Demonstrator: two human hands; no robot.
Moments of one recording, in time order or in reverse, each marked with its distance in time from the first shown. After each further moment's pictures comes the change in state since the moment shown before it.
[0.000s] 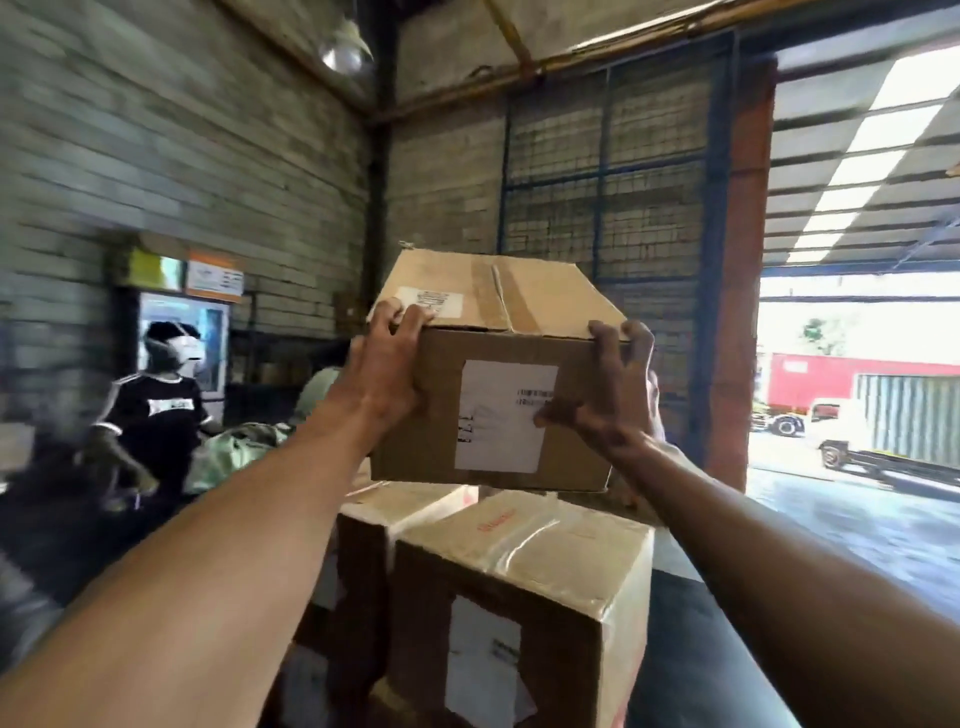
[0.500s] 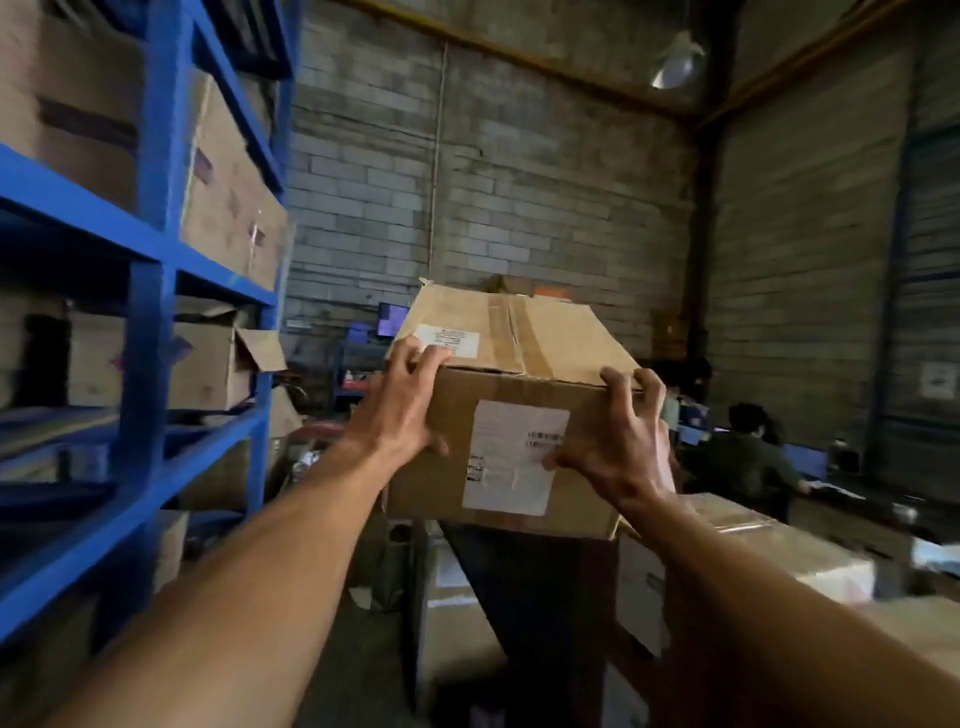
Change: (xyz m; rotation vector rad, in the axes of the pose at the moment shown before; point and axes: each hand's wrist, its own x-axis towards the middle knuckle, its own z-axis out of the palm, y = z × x) left_hand -0.106 -0.170 -0.181 0.604 0.034 -0.419; right_hand -0.053 -0.222 0.208 0.579 -0.291 -0.288
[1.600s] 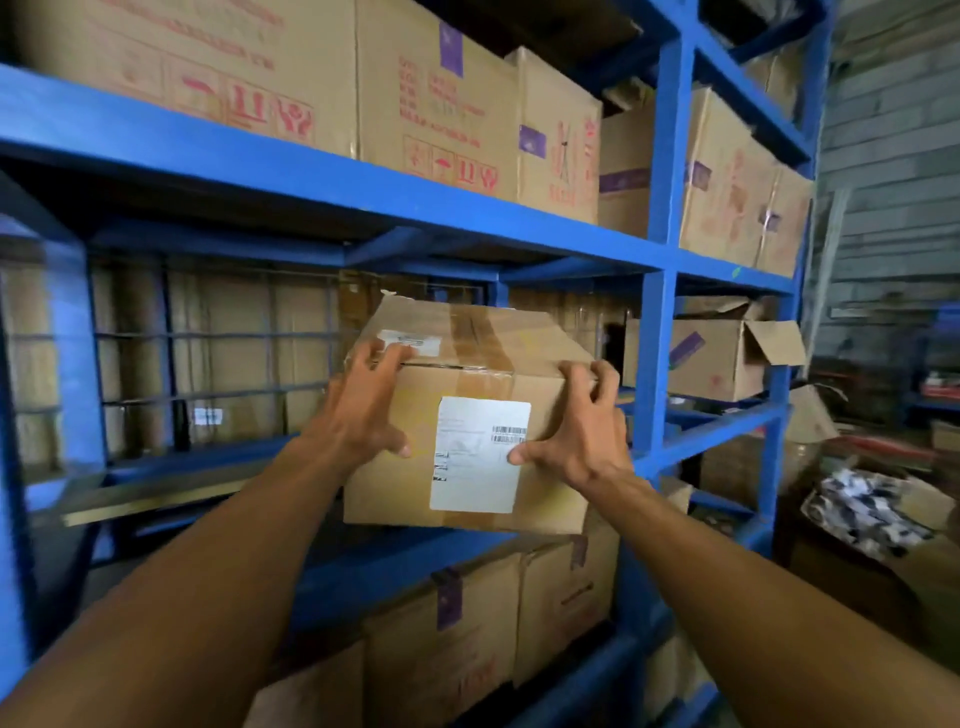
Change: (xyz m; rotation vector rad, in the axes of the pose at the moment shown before) left_hand -0.243 -0.072 -0.267 0.803 0.137 -0.850; right_hand -0.100 -0.327 0.127 1.020 -0.644 -0.480
